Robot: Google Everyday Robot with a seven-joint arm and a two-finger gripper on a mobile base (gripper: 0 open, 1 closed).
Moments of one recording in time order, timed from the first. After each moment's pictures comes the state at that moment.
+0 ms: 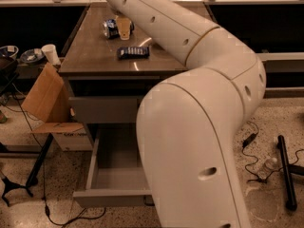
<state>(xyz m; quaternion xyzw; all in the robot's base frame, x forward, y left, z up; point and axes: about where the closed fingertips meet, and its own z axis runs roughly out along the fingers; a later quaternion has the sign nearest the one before) 0.873 0.085 0.941 -0.66 0.61 -0.29 0.33</state>
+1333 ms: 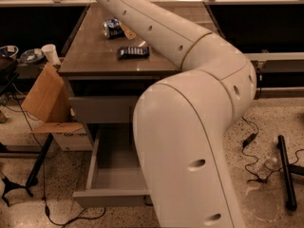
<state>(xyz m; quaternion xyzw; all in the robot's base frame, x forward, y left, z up) 0.901 0.096 0.924 -0.75 0.47 -0.36 0.30</state>
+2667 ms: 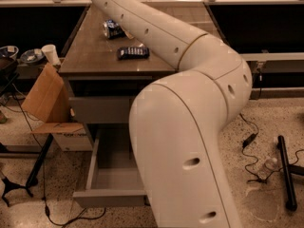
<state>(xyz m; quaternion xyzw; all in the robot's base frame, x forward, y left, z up) 0.907 0.102 0.921 -0.77 0.43 -0.39 0.28</state>
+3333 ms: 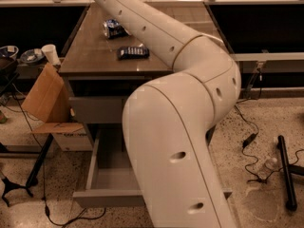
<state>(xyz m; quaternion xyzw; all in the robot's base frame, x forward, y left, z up) 0.918 0.110 0.926 -0.79 0.39 -0.39 0.27</state>
